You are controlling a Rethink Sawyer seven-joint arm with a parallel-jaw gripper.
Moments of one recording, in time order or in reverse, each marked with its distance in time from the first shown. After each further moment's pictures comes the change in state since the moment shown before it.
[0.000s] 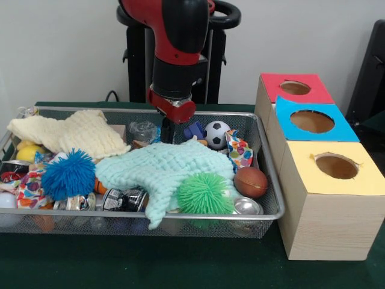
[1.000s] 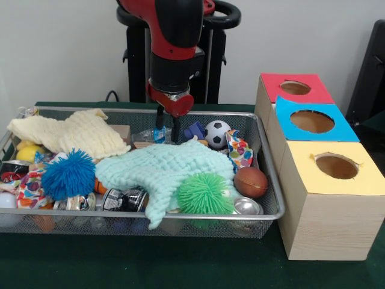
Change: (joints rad) arm -0.012 -0.019 -0.016 0.018 0.000 0.078 0.000
